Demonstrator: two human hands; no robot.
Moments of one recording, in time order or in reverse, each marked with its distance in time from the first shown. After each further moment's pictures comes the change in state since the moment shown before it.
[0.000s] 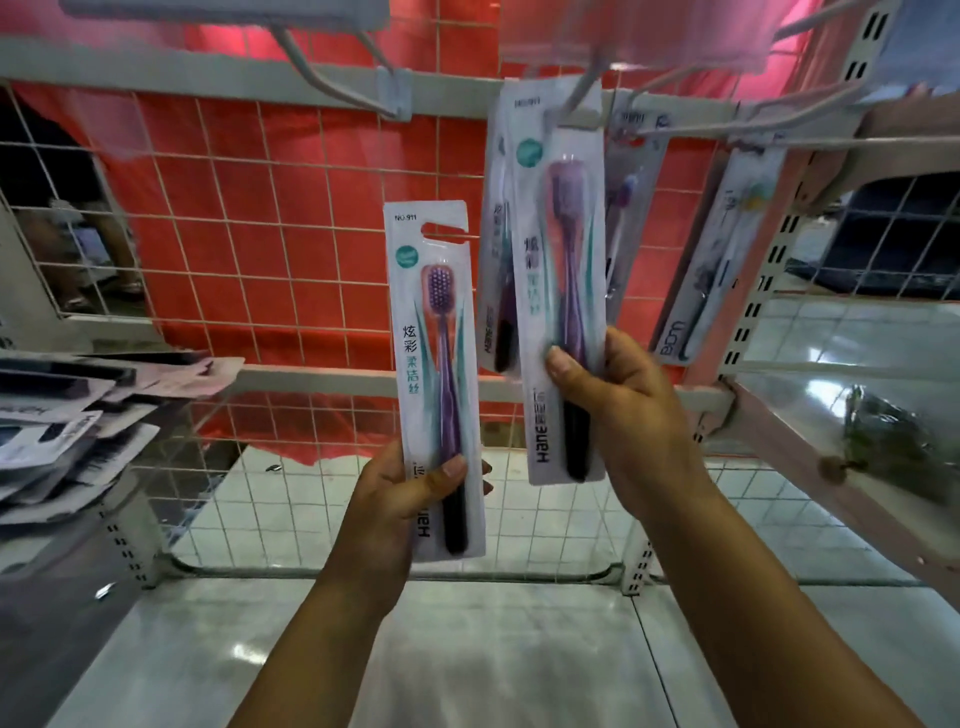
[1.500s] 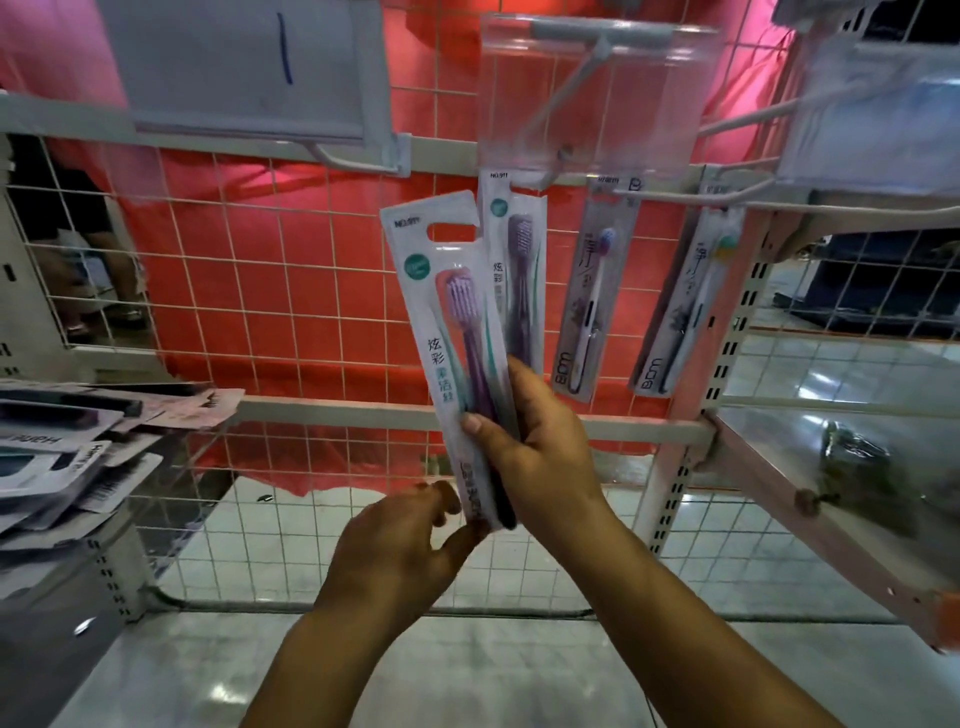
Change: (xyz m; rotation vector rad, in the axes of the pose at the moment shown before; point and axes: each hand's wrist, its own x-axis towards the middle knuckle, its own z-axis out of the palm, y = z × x) left_hand -0.004 0.010 0.006 1.287 -0.044 0.169; right_hand -0.006 -0.003 0.037 -0.276 -0.129 -0.012
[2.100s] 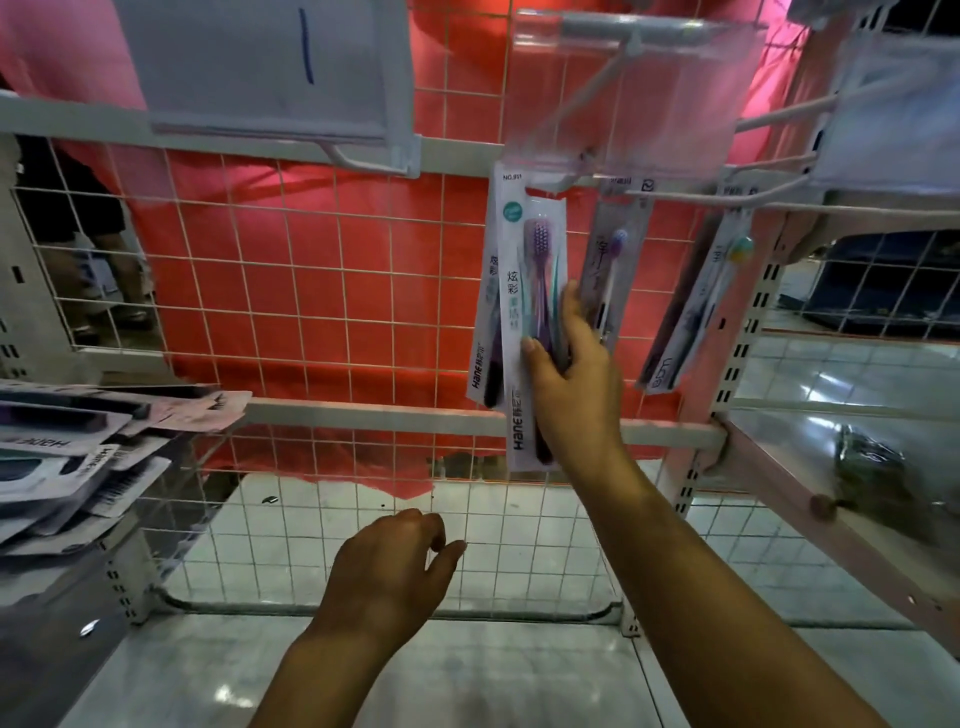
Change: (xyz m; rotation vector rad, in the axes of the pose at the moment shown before) left_hand 0.002 -0.026 0.018 0.210 0.005 -0.010; right_hand 0.050 0.014 -0.016 -0.242 0.352 -0.063
